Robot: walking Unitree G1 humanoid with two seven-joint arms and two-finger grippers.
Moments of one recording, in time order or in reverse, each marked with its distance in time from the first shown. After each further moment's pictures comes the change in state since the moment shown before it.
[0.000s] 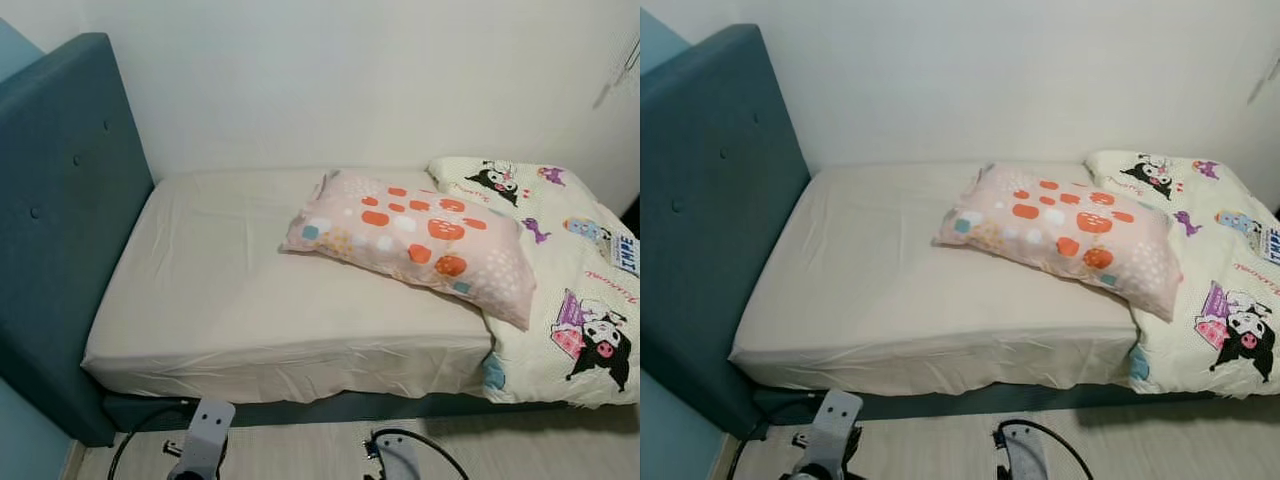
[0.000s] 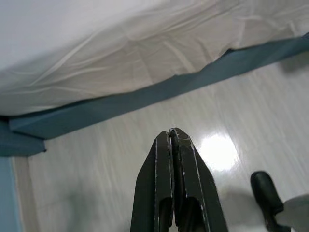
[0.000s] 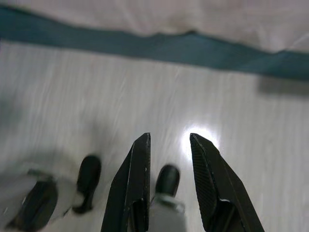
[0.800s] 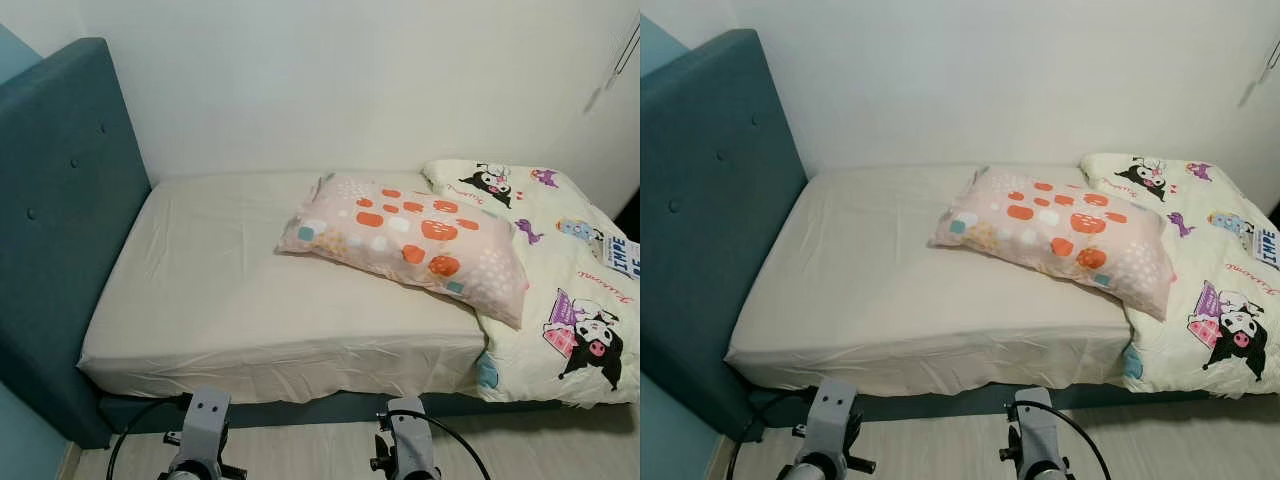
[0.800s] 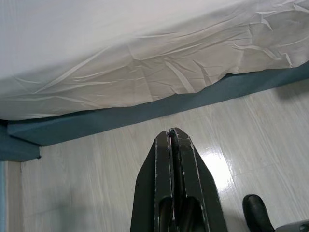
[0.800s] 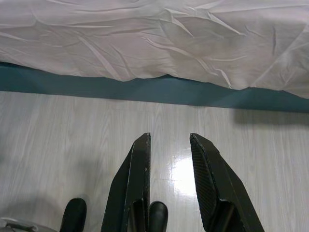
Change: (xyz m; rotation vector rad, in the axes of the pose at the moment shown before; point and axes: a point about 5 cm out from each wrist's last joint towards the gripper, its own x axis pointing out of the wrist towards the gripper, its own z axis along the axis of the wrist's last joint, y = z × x) left arm 0.004 0.005 0.010 -0.067 -0.047 0.051; right arm 0.001 -0.010 0.022 0.019 -0.147 -0.079
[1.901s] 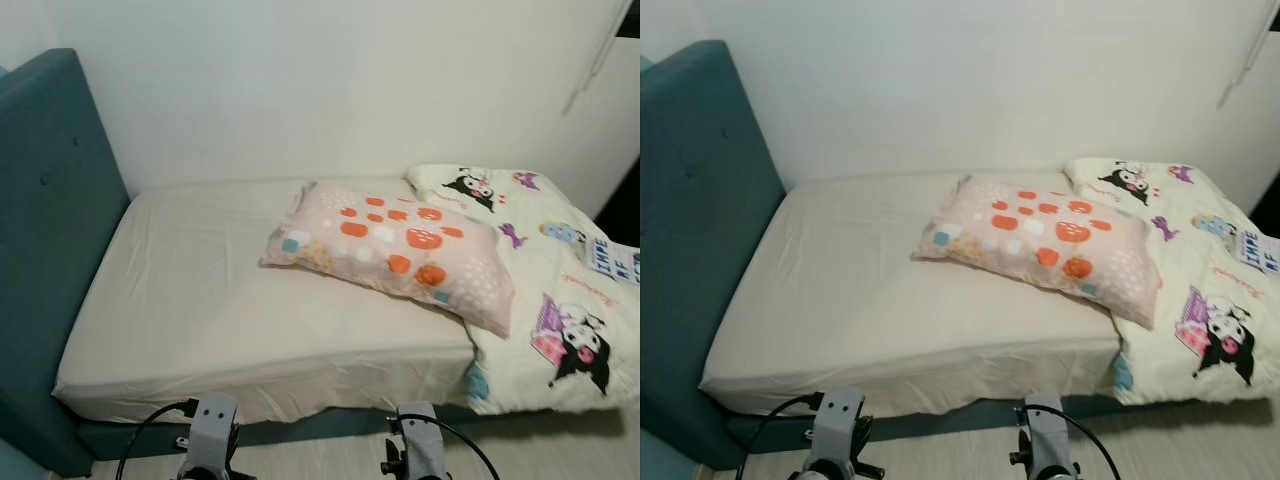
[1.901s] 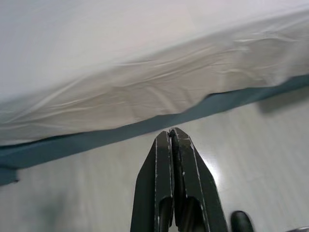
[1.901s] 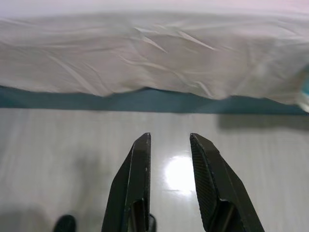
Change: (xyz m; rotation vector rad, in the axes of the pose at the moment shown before) left arm -0.008 -0.002 -0.007 -0.038 -0.005 -0.021; right arm 0.000 0.003 0.001 0.005 -0.005 0.017
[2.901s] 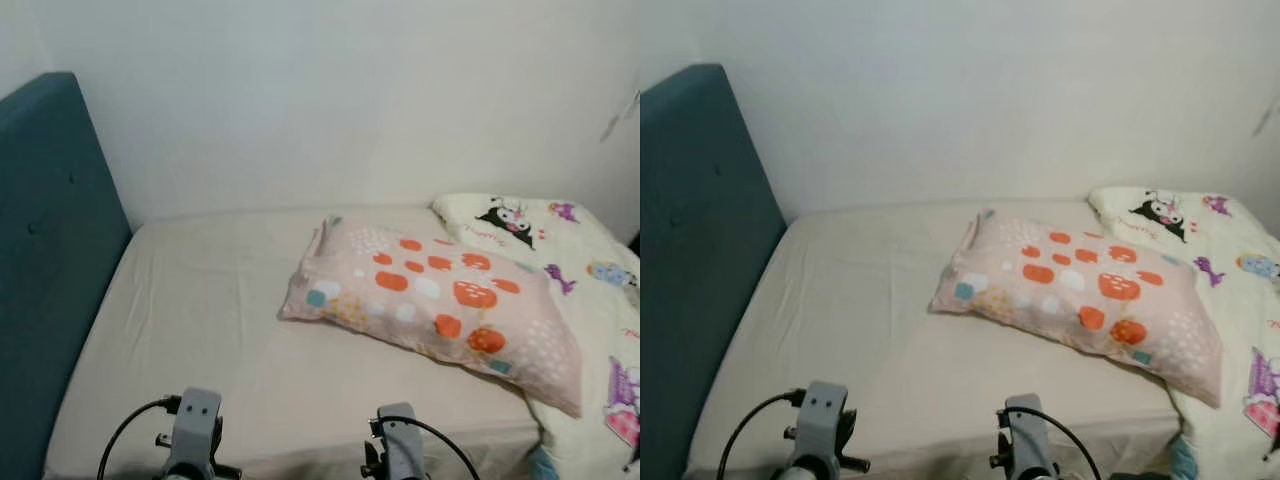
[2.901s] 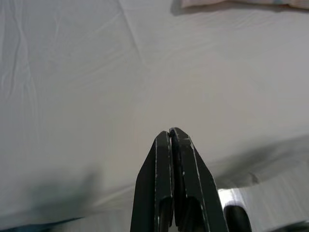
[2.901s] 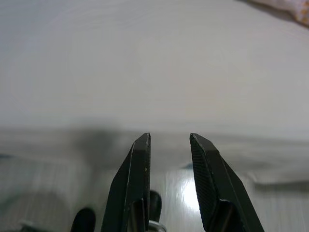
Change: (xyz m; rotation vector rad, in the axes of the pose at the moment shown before) left arm 0.002 0.003 0.006 -0.006 -0.027 0.011; right arm -0.003 0.000 -0.006 -0.002 0.018 0.006
